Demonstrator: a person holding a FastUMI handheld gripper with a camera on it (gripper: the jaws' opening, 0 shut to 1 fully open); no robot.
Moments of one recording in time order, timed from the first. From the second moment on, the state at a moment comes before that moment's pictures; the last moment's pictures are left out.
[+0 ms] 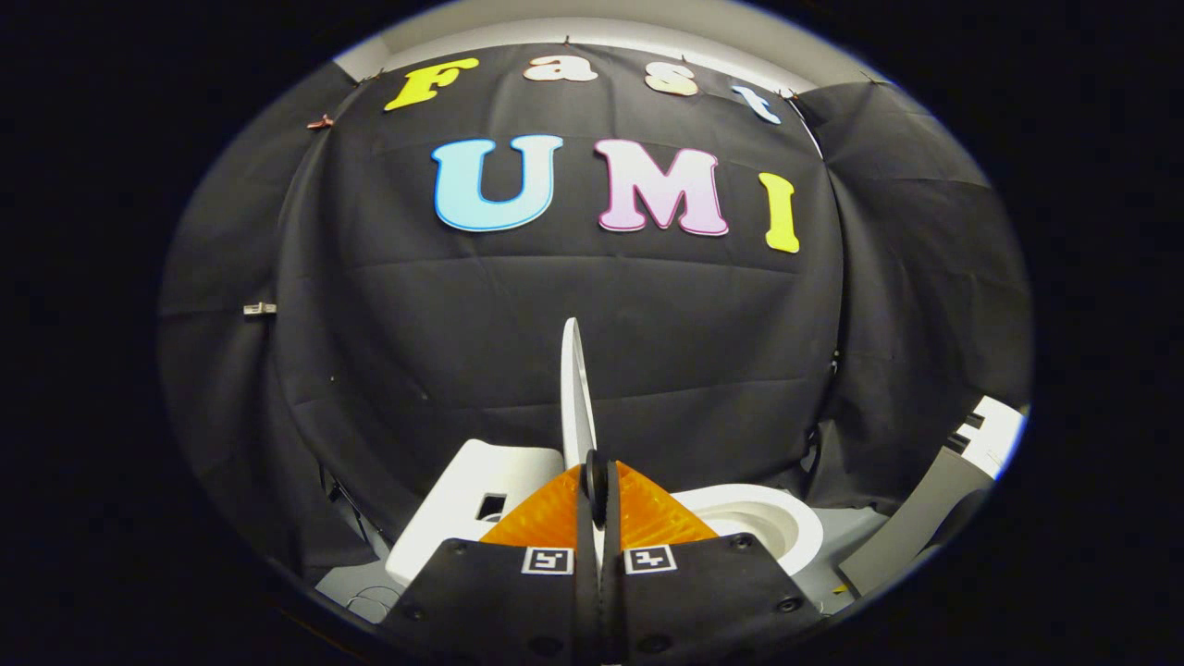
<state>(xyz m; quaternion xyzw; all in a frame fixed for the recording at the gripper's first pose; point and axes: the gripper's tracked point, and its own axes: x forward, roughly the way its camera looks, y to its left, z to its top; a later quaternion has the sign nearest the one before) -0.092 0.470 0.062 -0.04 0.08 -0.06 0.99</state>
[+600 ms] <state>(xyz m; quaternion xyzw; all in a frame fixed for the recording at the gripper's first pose) -0.089 0.526 0.044 -0.06 0.08 -0.04 0.99</state>
